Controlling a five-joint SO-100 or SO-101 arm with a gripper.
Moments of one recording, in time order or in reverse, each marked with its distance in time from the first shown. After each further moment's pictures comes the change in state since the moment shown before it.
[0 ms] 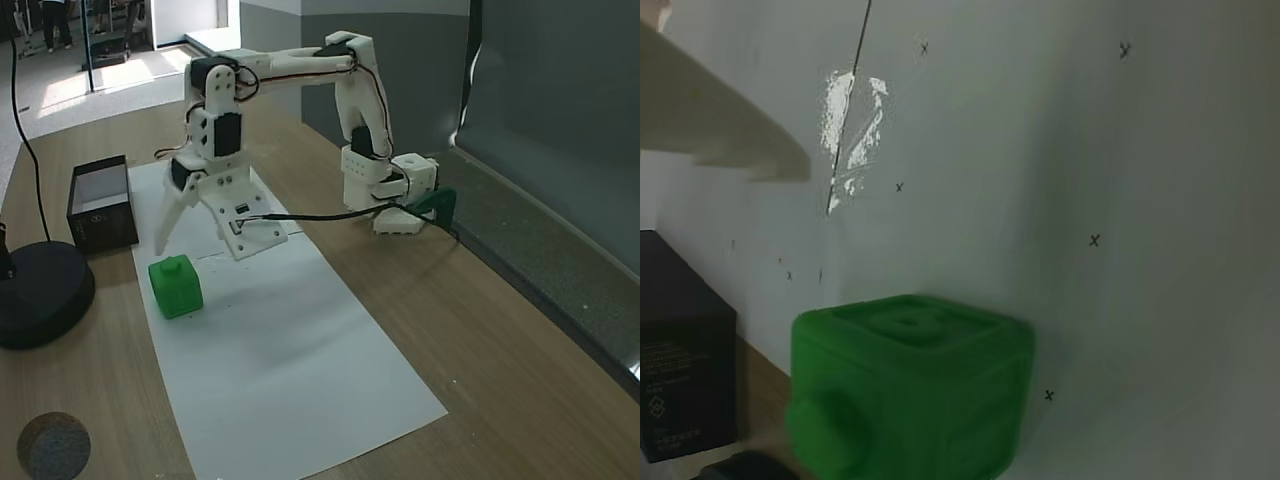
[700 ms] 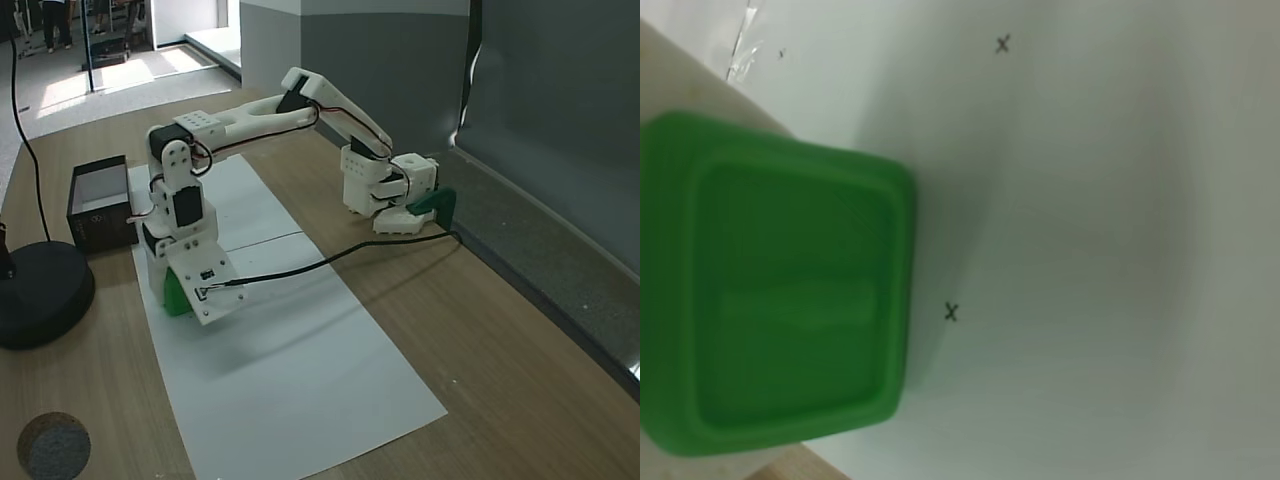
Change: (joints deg) arm 0.8 -26.1 -25.1 0.1 -0.2
